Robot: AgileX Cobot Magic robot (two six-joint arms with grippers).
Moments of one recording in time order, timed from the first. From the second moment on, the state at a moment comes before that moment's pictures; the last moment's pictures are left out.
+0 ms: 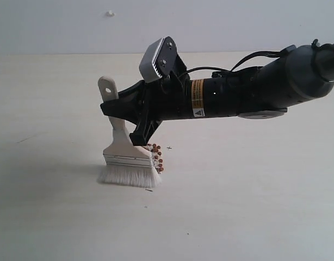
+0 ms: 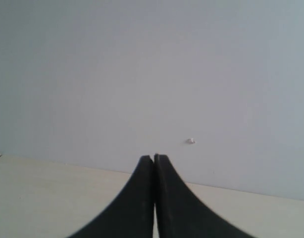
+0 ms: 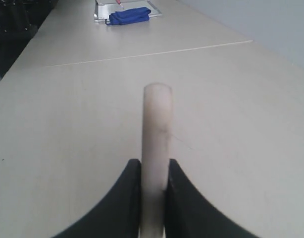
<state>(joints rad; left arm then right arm) -0.16 0.15 0.00 0.13 -0.21 -0.35 0.52 2.01 -1.01 -1.11 -0.94 0.69</state>
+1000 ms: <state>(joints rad) -0.16 0.15 0.00 0.13 -0.21 -0.35 0.75 1.88 -0.87 -0.04 -0.85 0.52</state>
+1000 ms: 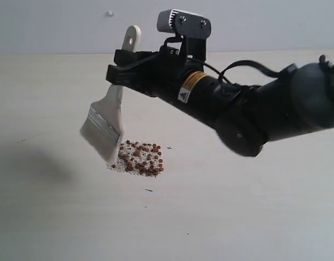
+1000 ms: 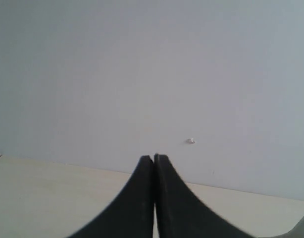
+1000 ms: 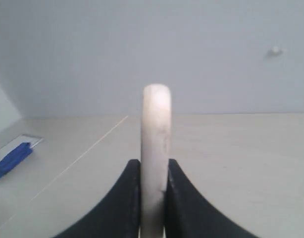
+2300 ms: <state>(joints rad) -0.16 0.15 0.00 0.13 -0.21 -0.35 1.11 2.04 -0.93 1.01 -1.16 0.08</state>
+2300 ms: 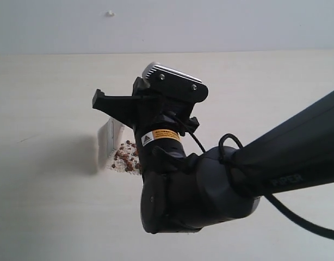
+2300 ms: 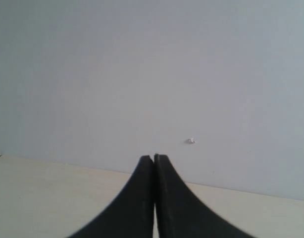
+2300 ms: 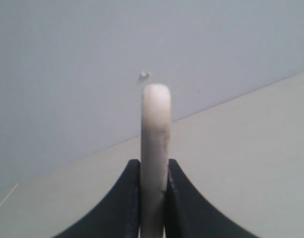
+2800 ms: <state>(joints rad) -0.16 0.15 0.00 0.13 -0.21 -0.35 1.14 2.08 -0.99 1.15 -1.17 0.04</state>
